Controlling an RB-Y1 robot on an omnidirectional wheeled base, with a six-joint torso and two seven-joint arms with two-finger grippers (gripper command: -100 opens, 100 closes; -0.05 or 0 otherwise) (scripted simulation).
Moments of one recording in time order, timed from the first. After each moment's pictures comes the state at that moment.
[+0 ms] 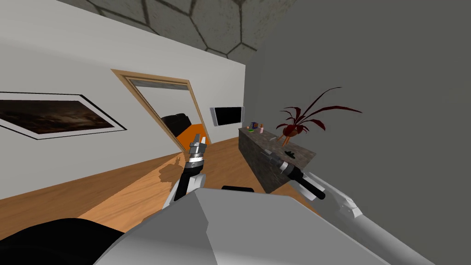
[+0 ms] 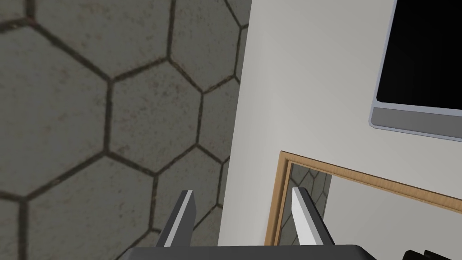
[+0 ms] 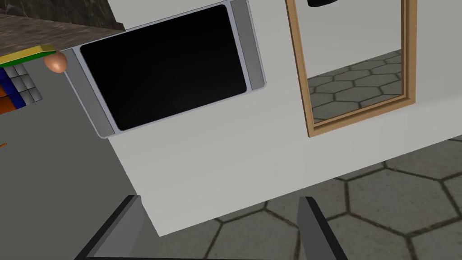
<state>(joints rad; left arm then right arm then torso) 0.49 0.00 0.02 -2.28 -0.03 -0.42 0.08 0.32 -0.91 0.17 -1.85 0.25 -0.51 0.31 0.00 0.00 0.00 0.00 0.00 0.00</state>
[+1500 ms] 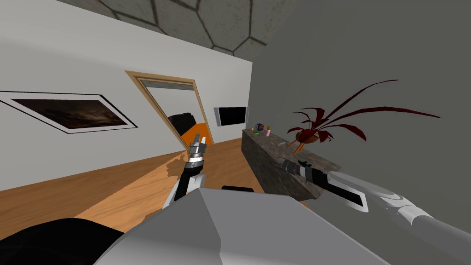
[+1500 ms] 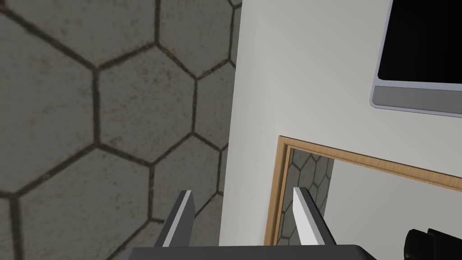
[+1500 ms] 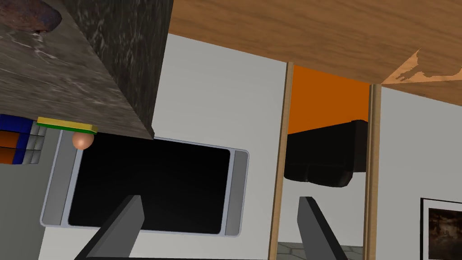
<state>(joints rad) 0.49 0.00 0.02 -2.28 -0.03 -0.42 0.08 0.37 -1.34 0.24 -1.63 0.41 -0.53 0.34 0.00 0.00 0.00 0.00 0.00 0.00</state>
